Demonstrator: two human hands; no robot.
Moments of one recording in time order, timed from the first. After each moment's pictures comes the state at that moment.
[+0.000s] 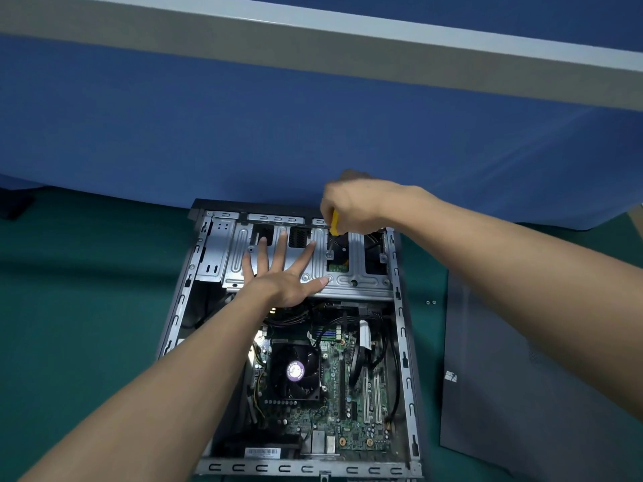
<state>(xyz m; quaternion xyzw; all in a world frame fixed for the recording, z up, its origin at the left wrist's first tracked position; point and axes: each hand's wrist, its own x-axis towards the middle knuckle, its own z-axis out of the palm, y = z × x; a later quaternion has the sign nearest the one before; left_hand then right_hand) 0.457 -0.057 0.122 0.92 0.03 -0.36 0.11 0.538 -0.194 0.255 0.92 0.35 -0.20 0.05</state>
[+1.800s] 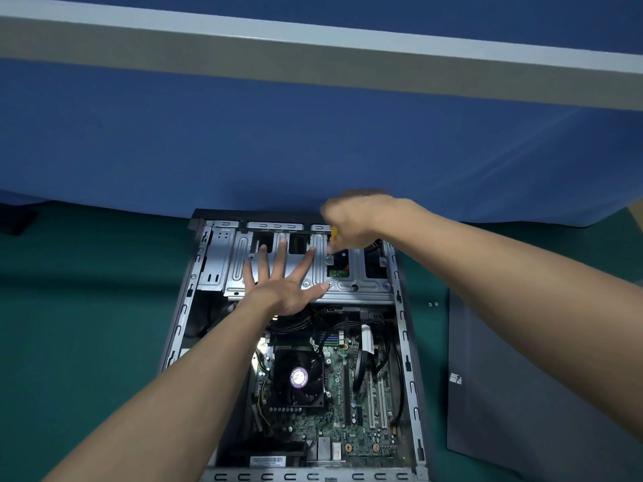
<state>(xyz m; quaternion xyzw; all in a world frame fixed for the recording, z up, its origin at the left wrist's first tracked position) 0.456 -0.057 0.119 0.93 0.03 -0.36 0.11 0.537 -0.197 0.244 0.92 0.31 -0.21 0.11</state>
